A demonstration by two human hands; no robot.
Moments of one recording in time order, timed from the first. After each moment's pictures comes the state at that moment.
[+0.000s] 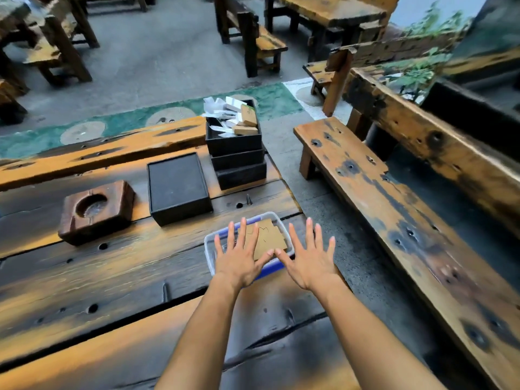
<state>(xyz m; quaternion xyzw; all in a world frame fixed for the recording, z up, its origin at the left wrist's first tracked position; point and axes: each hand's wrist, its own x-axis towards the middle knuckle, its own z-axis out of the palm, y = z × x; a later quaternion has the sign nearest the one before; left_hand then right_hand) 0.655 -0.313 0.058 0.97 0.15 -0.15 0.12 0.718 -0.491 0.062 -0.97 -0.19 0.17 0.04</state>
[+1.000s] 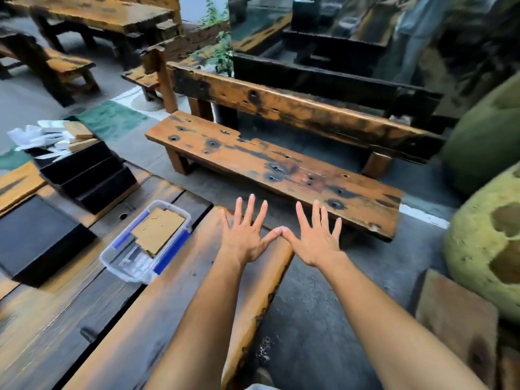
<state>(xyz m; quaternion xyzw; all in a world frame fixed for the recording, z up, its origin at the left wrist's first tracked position) 0.569 -0.520 0.093 0.96 -0.25 -0.13 0.03 0.494 -0.694 0.096 -0.97 0.18 0.12 0.13</state>
